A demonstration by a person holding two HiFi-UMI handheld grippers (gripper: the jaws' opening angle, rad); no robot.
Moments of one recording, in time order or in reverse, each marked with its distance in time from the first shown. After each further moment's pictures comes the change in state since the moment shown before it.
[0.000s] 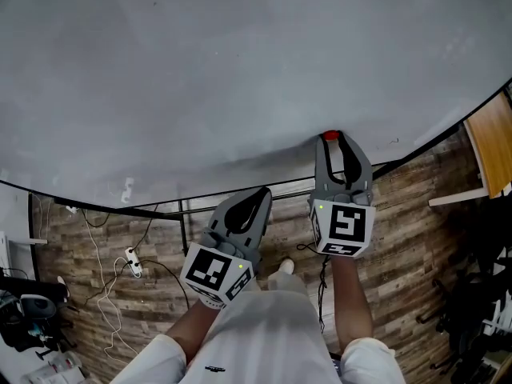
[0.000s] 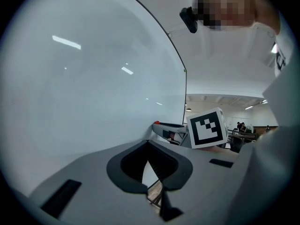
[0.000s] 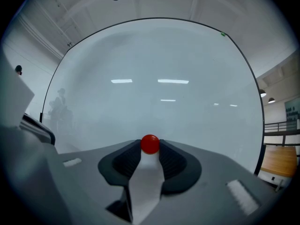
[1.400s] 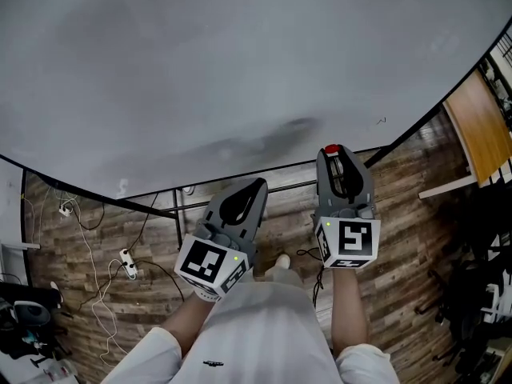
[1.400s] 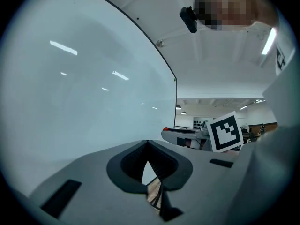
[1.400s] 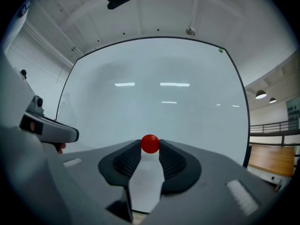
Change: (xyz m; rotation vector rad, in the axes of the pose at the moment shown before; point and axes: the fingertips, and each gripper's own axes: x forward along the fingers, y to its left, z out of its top) left arm -0.066 -0.025 0.018 0.037 -0.066 -0.052; right arm -0.097 0.036 0.028 0.005 -0.023 0.028
